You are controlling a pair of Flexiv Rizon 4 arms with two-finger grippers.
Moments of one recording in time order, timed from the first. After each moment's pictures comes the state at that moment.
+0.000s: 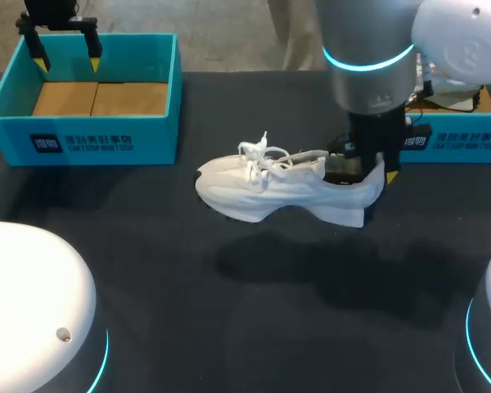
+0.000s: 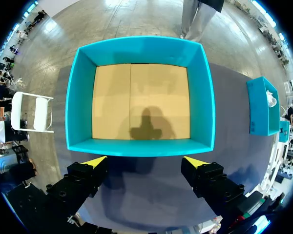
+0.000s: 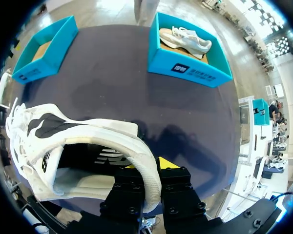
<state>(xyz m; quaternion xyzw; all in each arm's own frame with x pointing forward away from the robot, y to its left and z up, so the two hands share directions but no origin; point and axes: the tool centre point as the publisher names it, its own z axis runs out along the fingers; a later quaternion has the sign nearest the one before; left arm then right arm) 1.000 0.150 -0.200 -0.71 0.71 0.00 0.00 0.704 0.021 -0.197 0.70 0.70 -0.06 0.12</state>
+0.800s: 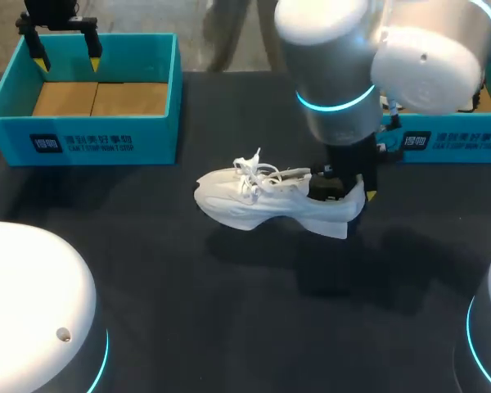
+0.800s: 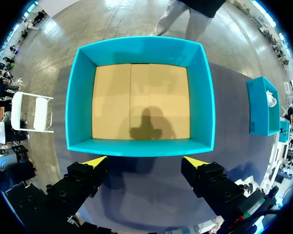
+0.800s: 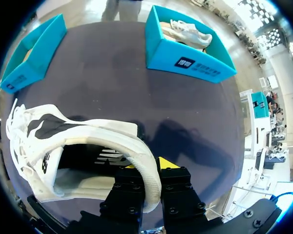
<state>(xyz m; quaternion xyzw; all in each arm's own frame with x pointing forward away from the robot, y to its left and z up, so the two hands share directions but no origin) 1.000 0.150 -0.200 -0.71 0.71 0.00 0.00 0.725 0.033 -0.265 0.73 0.66 -0.08 0.14</state>
